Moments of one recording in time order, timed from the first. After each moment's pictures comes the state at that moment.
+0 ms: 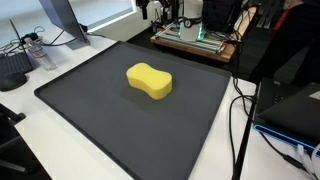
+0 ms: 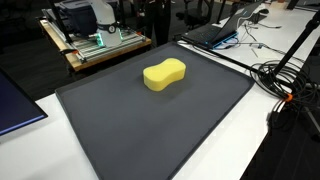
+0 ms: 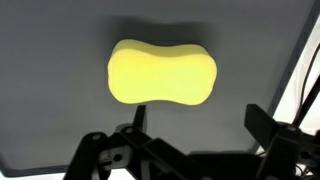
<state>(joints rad) 0.01 -0.44 0.03 -2.62 0.14 2.40 -0.10</state>
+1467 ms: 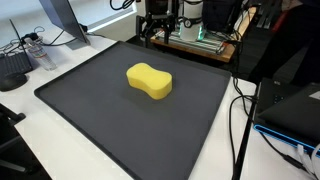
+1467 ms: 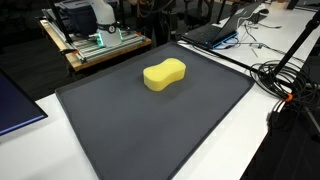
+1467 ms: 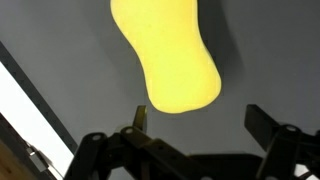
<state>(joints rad) 0.14 -0.11 0.01 -2.49 -0.04 2.57 -0.98</state>
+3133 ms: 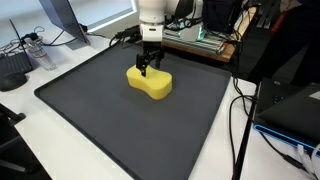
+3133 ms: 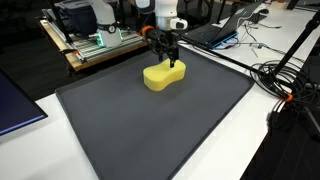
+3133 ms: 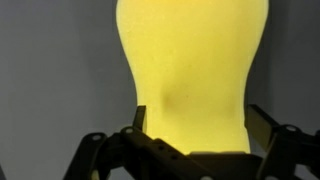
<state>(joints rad) 0.06 0.24 0.03 -2.43 -0.26 2.80 -1.15</state>
